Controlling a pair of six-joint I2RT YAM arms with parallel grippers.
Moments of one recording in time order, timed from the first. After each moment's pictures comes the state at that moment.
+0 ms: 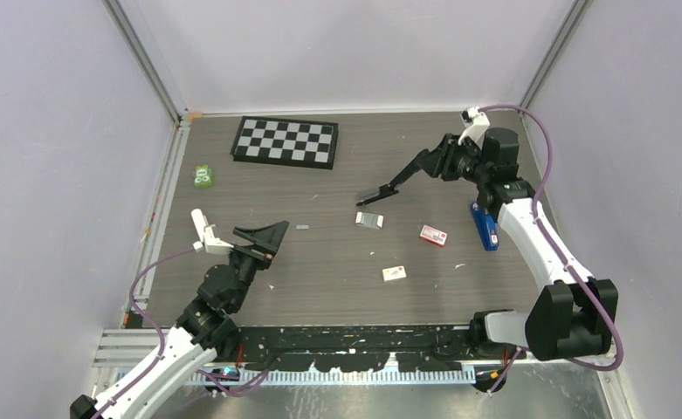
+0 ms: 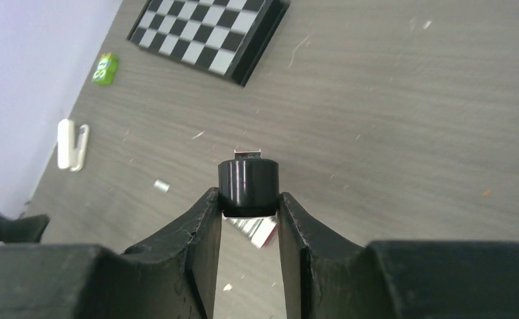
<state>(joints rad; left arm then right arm) -0.66 0.26 0.11 0.15 -0.39 -1.23 0.08 1.26 0.98 -0.11 -0.53 0.32</state>
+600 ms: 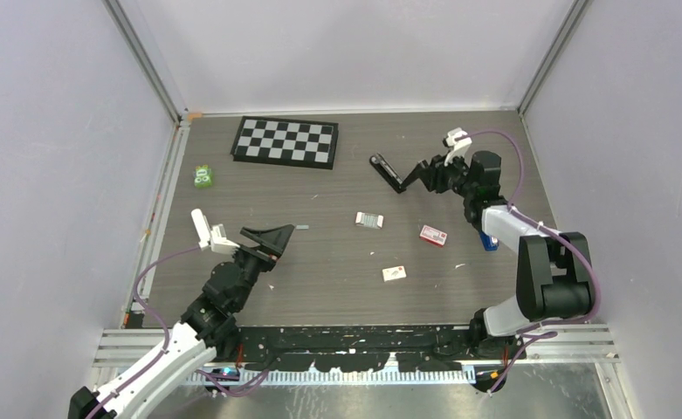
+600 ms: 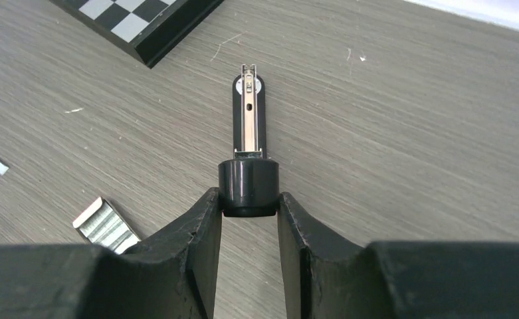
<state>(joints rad) -0.66 0.32 0.08 0.17 -0.36 -1.20 0.07 1.48 0.75 0.44 -0.48 -0.02</state>
